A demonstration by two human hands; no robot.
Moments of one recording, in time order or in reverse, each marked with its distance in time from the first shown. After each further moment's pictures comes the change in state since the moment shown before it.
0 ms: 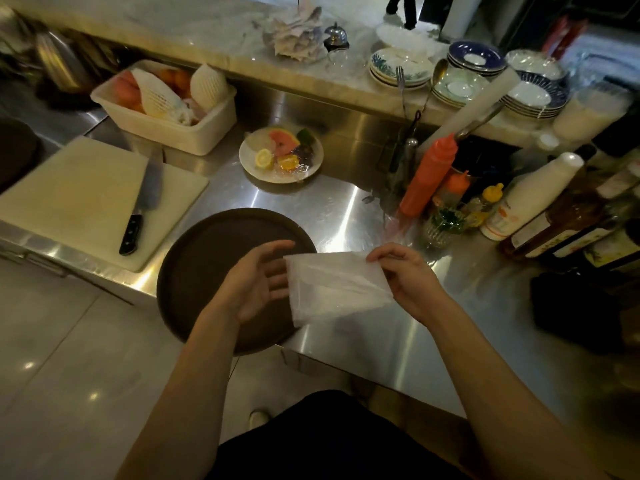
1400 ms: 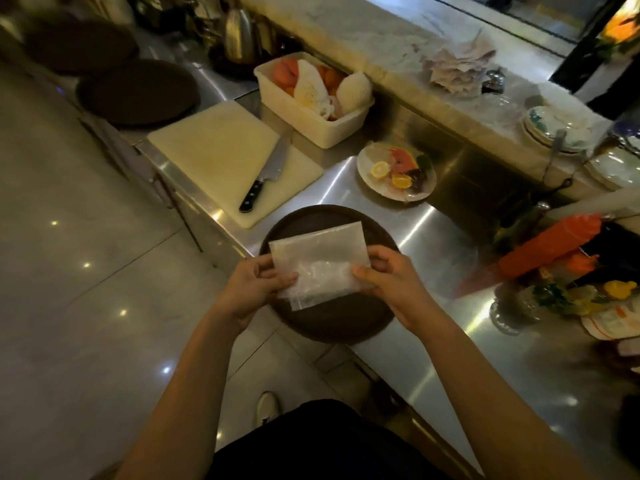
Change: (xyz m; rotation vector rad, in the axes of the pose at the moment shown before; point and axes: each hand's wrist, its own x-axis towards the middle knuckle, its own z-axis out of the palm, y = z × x) left_hand -0.084 -0.009 -0.140 0.041 0.323 0.205; right_hand 0.011 0.010 0.170 -0.456 -0.369 -0.012
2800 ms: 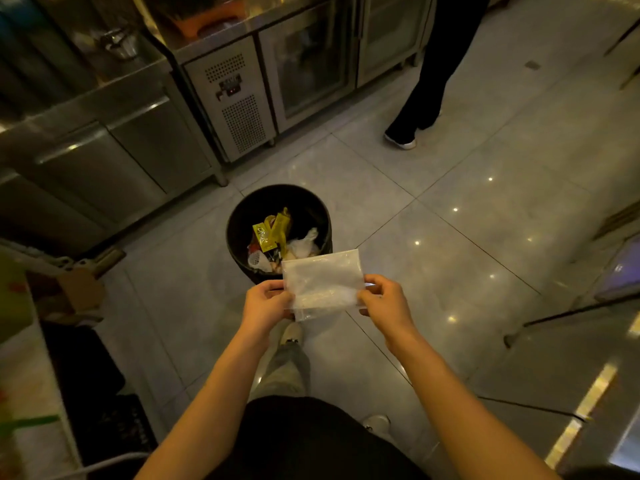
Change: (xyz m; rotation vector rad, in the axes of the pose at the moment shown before) left_hand -0.329 -0.224 -0.090 -0.855 1.813 -0.138; right_hand -0.099 0.098 0.407 -0.690 -1.361 -0.135
